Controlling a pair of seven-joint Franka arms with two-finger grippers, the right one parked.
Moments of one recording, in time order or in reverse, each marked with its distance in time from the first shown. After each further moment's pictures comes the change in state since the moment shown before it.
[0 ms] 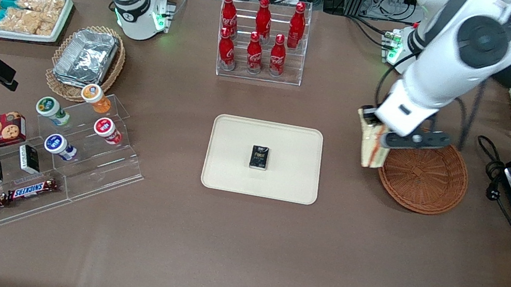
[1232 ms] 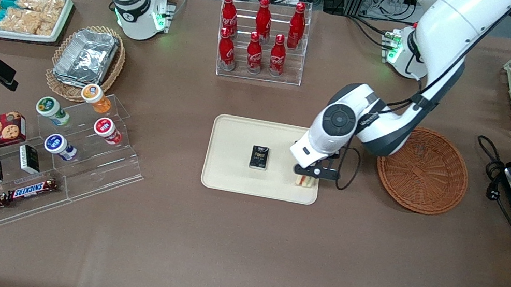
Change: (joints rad) arm -0.152 0.452 -0.034 -0.139 0.255 0.529 -0.118
